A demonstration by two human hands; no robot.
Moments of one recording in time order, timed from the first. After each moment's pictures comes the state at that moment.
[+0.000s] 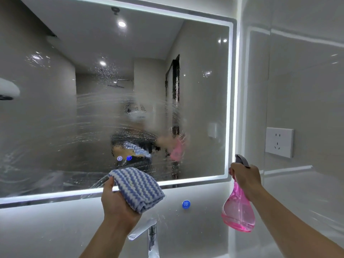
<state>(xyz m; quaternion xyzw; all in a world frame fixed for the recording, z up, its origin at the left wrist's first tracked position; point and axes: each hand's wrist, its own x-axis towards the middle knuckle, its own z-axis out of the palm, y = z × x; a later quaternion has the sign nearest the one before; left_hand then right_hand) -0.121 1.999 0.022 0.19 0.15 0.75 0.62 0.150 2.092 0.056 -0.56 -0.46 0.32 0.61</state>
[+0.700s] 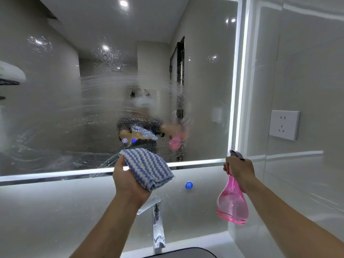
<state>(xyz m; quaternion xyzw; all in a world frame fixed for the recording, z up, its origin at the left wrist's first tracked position) -0.105 1.990 0.023 0.17 0.15 0.74 0.63 0.135 2.080 0.029 -0.57 -0.49 0.35 0.56</state>
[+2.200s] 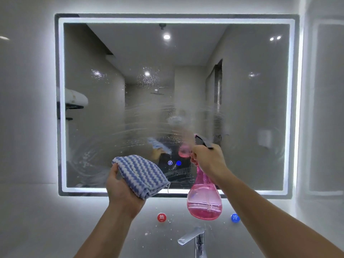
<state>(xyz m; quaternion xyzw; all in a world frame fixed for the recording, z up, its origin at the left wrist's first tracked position) -0.225 1.950 0.060 0.20 0.17 0.81 0.52 -0.060 2.035 0.123 -0.35 -0.68 0.37 0.53</state>
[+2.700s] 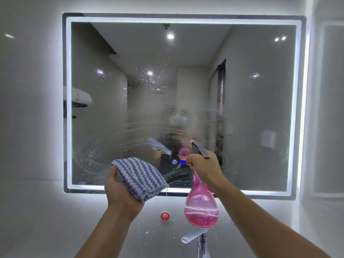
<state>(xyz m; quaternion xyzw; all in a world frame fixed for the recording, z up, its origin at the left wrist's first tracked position) -0.243 1.943 0.049 0.20 0.18 0.82 0.51 -0.078 2.023 0.106 -0.32 -0.71 0.37 0.51</state>
